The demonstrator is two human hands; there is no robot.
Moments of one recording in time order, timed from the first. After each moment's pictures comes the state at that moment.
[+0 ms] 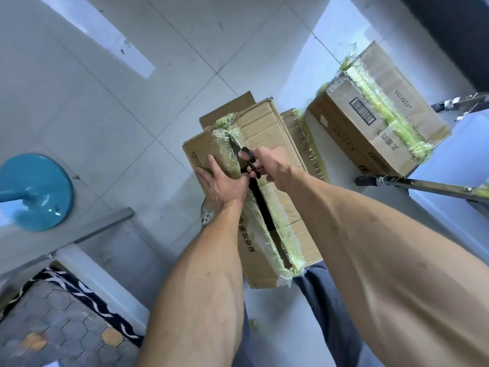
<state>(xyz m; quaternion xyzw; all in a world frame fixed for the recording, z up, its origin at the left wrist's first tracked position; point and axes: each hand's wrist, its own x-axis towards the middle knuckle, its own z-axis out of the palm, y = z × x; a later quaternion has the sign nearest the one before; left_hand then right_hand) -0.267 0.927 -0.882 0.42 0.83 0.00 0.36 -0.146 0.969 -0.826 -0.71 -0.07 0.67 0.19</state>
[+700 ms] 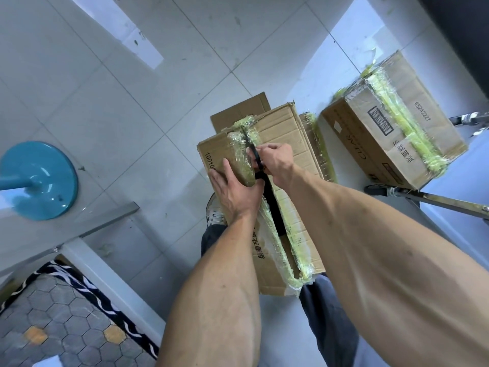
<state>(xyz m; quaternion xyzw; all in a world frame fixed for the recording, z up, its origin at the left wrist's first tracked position) -0.275 0.925 -0.883 0.41 0.83 0.05 0.37 -0.184 0.998 -0.845 -0.73 -0.02 0.63 0.27</state>
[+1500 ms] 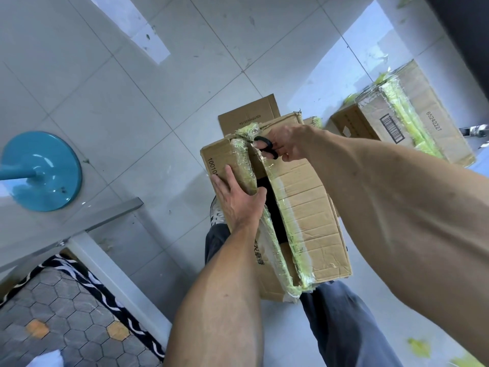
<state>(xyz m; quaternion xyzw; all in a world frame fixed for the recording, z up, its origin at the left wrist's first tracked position) -0.306 0.909 -0.891 0.41 0.83 0.04 0.39 -0.170 1.065 -0.844 -0.64 -0.22 0.73 -0.09</state>
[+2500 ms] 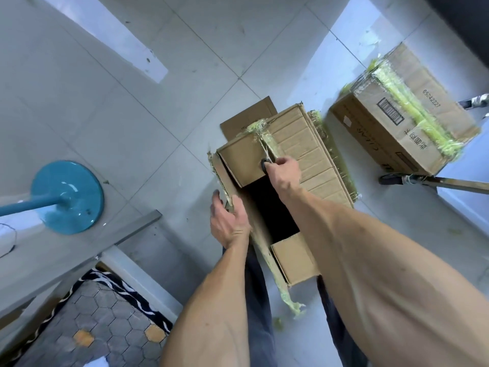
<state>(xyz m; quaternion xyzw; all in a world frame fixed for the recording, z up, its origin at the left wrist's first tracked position) -0.362 0.891 -0.844 0.40 0.86 0.13 0.28 -0.230 0.967 -0.850 -0.84 -0.08 0.51 0.16</state>
